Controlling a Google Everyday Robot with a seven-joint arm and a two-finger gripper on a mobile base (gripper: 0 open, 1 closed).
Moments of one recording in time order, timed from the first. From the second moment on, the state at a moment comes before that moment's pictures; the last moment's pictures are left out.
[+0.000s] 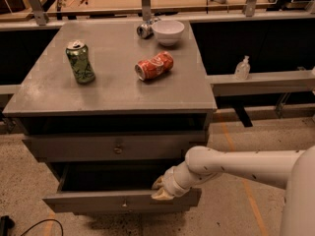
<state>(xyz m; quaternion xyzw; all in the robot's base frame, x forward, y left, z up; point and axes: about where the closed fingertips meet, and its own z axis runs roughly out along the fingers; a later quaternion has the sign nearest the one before) 0.481 0.006 0.455 -0.69 0.65 0.23 0.23</state>
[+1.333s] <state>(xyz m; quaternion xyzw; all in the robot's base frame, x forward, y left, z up) 0.458 0.002 0.459 -0.65 0.67 0.28 0.24</state>
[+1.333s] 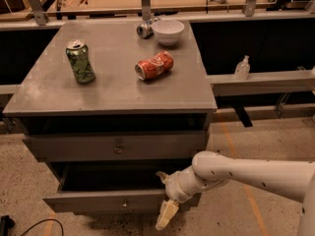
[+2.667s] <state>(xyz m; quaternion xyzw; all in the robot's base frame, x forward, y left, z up) 0.456 0.000 0.428 -0.64 0.68 0.29 0.21</state>
